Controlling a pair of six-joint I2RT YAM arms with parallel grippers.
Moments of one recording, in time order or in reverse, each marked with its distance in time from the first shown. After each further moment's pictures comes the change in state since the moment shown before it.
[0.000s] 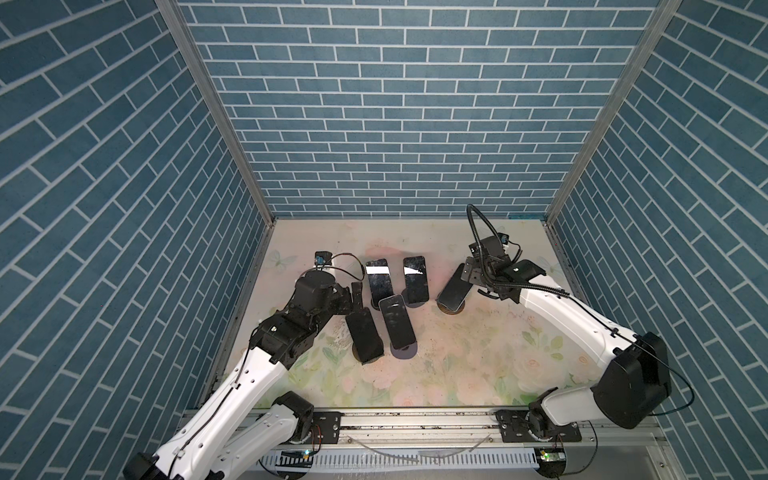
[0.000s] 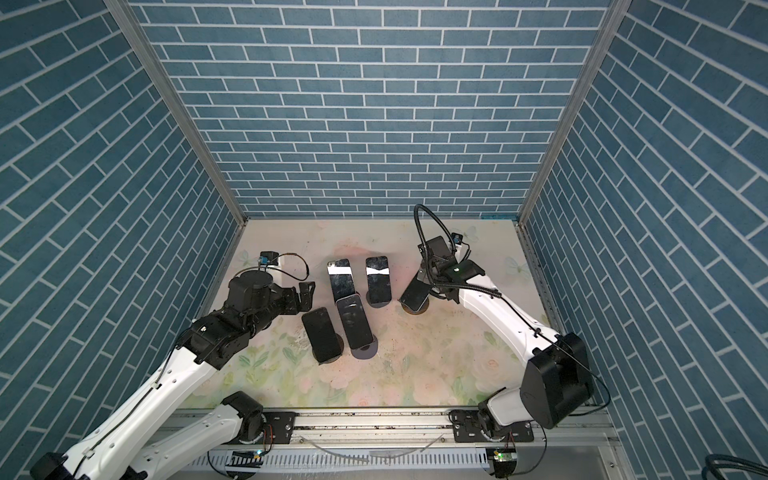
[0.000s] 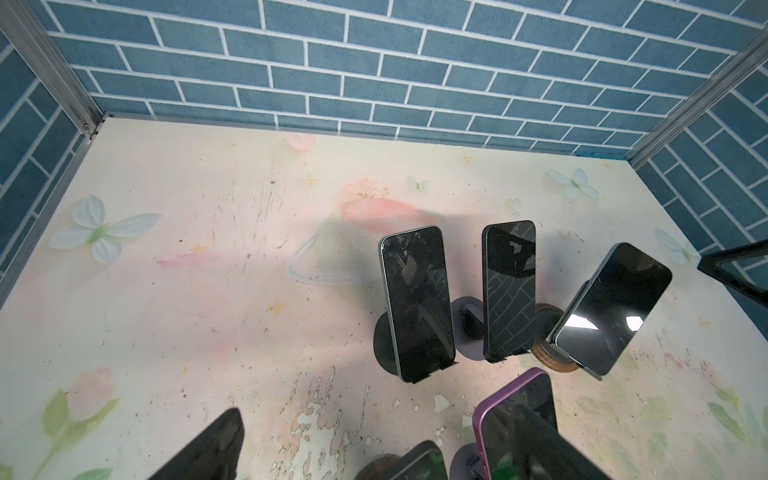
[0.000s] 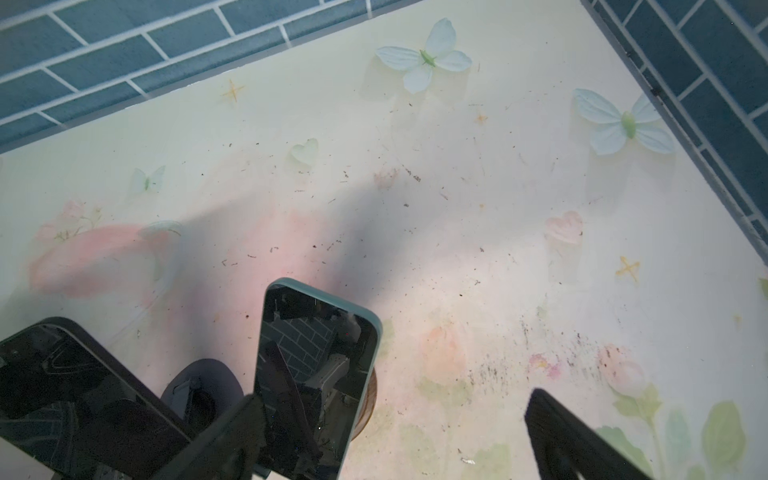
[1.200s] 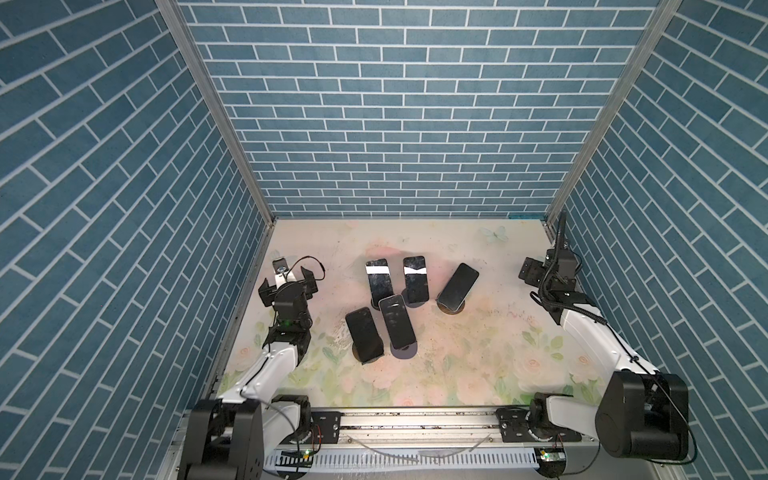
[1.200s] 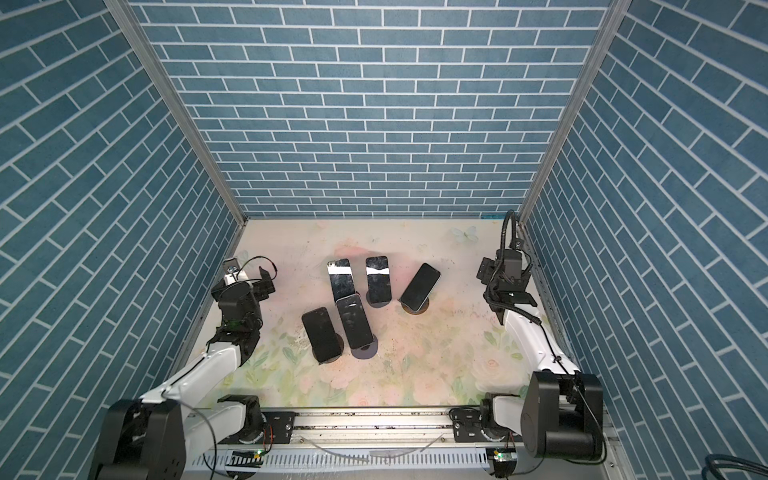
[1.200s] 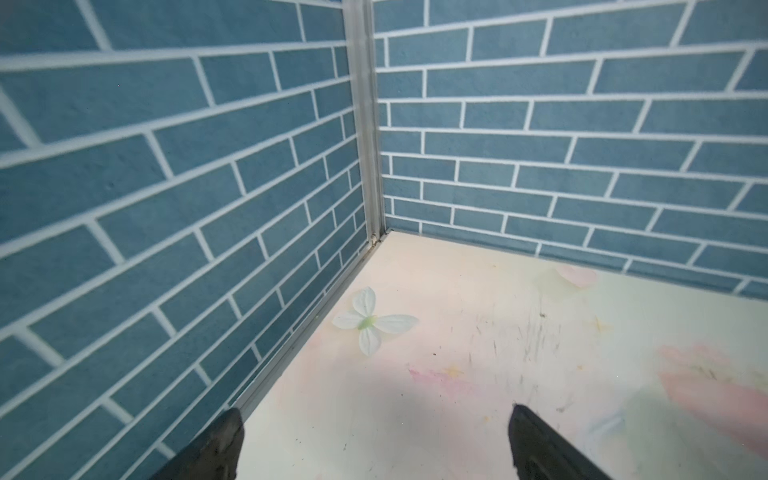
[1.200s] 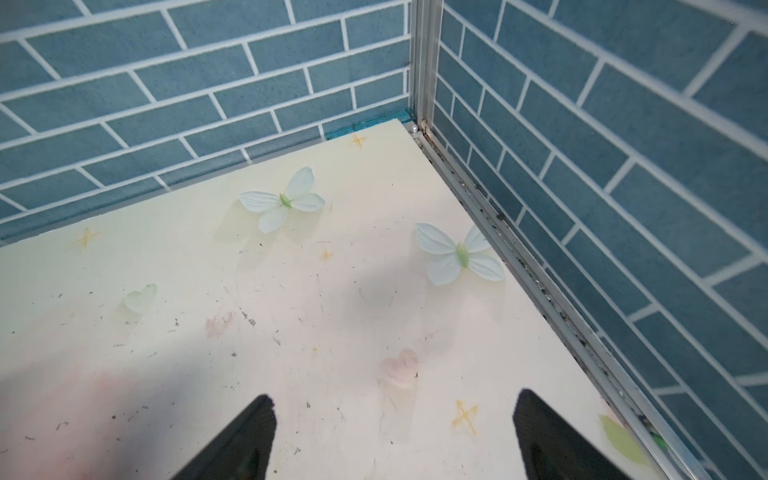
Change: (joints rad) left arm 0.460 0.172 -0.453 0.988 -0.320 0.296; right arm -0.541 -0.213 -0.381 0.548 -0.152 -0.467
